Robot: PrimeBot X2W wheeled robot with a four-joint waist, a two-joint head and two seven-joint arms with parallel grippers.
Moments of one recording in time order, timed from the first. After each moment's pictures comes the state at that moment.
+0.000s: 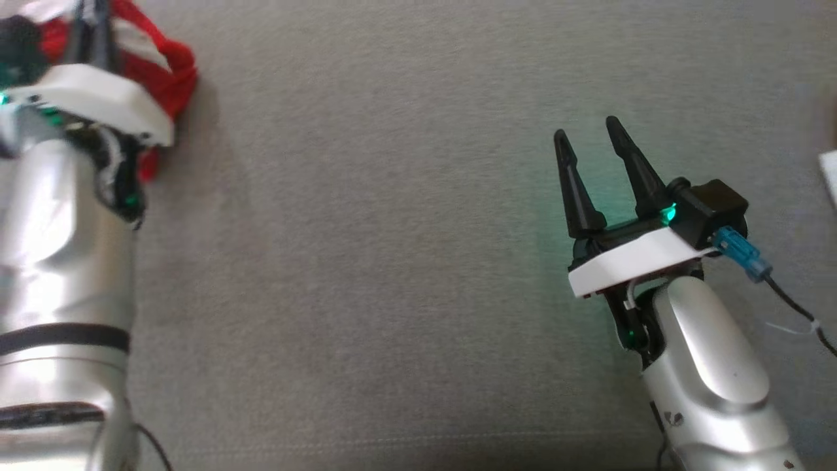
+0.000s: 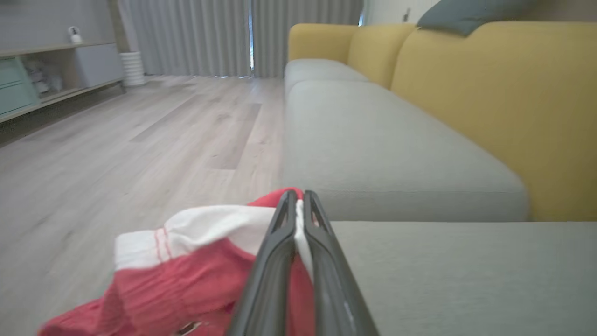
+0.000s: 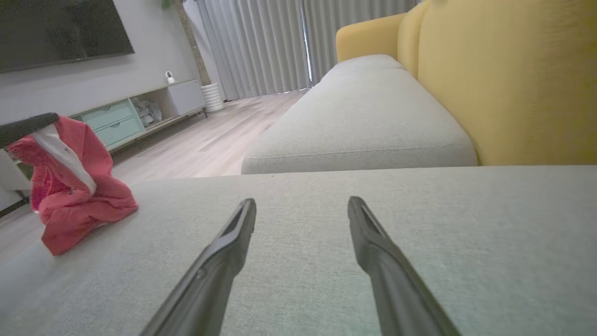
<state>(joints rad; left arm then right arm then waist) -0.90 0.18 -0.04 0.87 -0.17 -0.09 -0.25 -0.42 -0.06 0.25 0.37 0.23 0.12 -0.20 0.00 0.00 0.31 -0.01</state>
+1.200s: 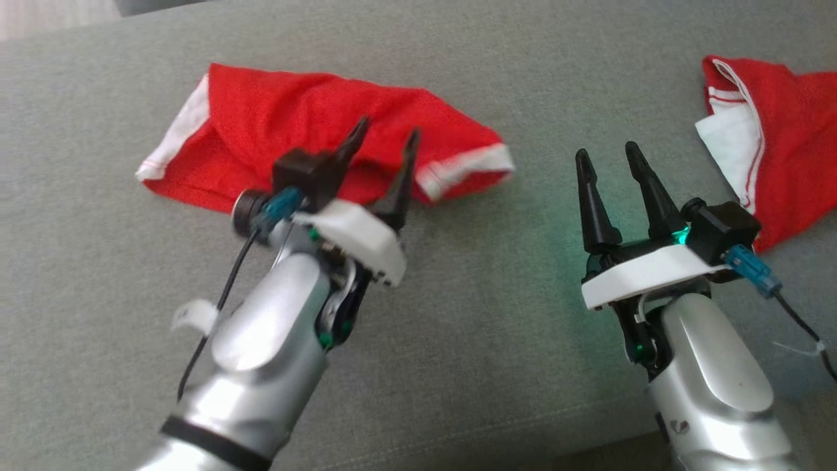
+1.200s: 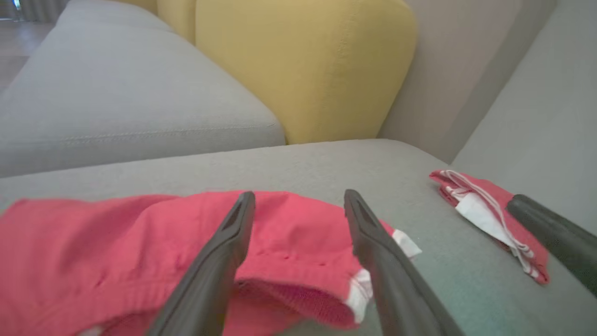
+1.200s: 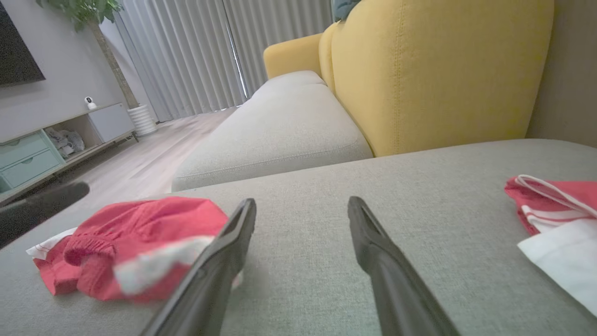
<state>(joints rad) -0.63 0.04 -0.65 0.56 -0.49 0.06 -0.25 -0.39 -0.06 0.21 0.45 0.28 0.12 -0.25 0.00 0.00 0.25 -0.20</state>
